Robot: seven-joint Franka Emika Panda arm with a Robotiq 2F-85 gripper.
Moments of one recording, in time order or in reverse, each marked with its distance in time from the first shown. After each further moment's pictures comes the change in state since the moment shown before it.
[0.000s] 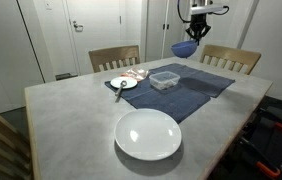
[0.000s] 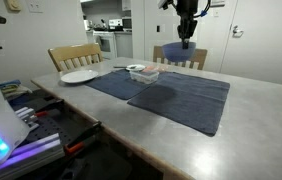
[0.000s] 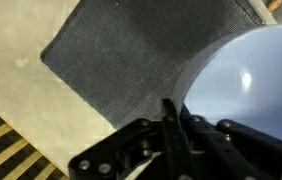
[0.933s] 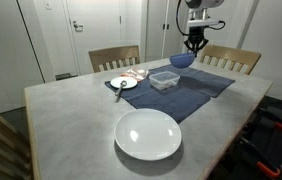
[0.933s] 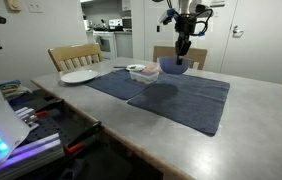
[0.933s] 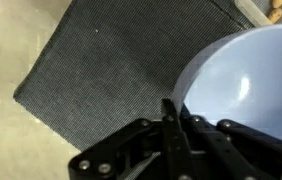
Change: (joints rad) arm -0.009 0.108 -0.014 0.005 0.139 0.017 -0.007
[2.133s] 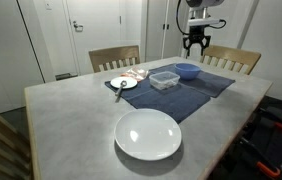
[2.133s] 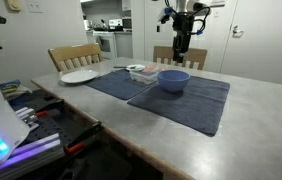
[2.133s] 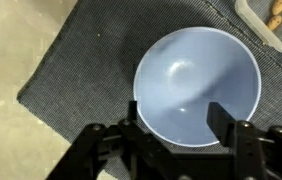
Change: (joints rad) arm 0.021 -0.030 -0.010 -0.031 -0.011 0.005 0.009
